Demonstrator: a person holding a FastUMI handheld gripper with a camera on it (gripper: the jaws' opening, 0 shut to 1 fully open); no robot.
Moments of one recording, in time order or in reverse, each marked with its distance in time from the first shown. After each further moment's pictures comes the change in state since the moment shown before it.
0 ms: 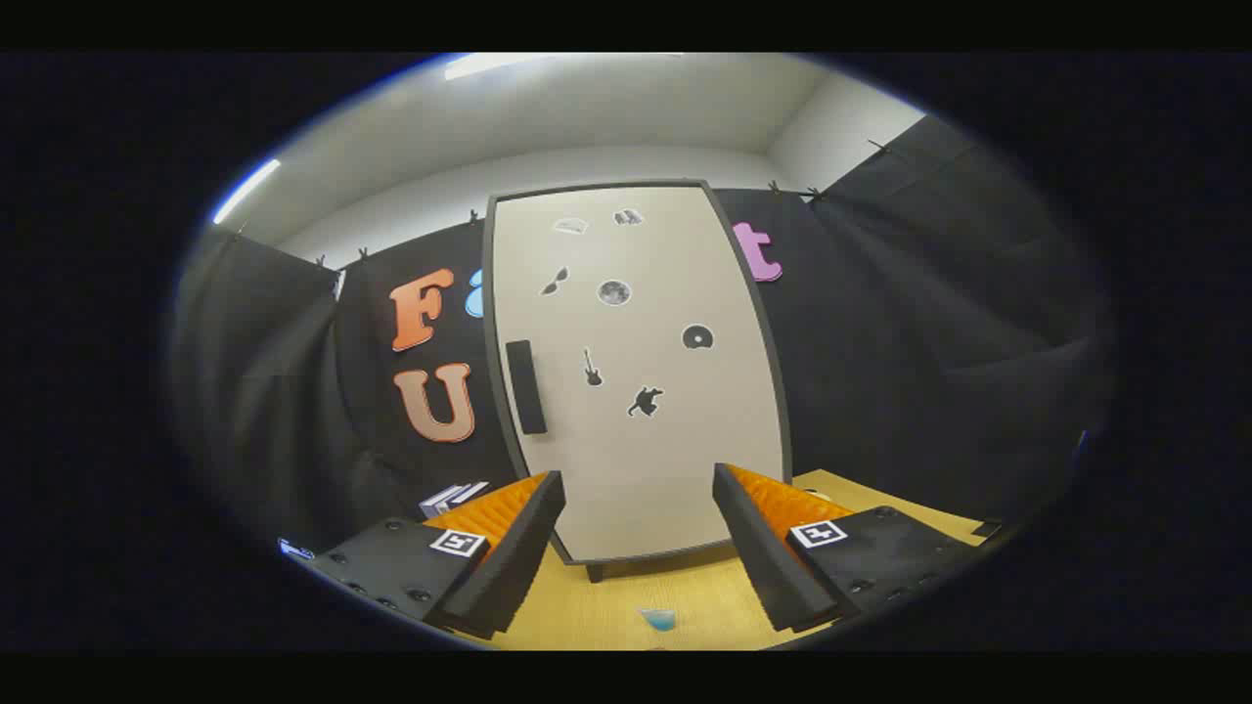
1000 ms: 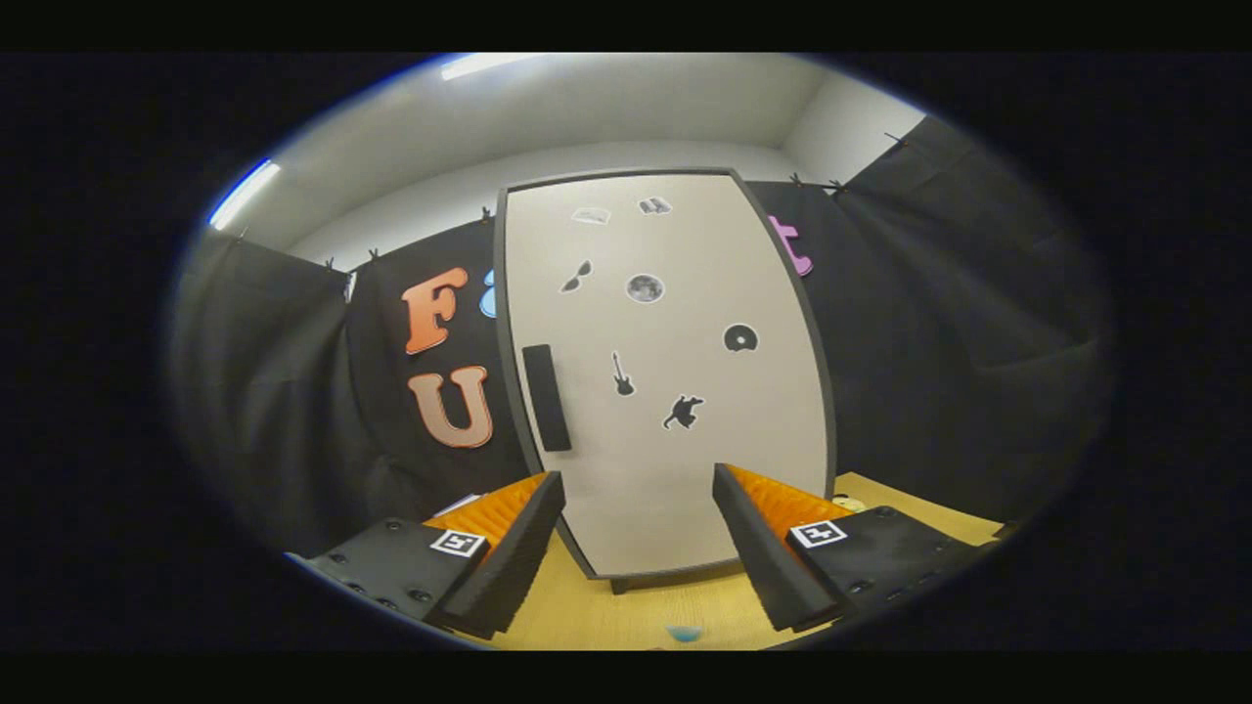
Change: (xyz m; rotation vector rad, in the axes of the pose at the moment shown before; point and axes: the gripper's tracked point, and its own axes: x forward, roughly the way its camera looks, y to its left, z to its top) arm 0.070 0.035 0.012 0.000 0.012 0.078
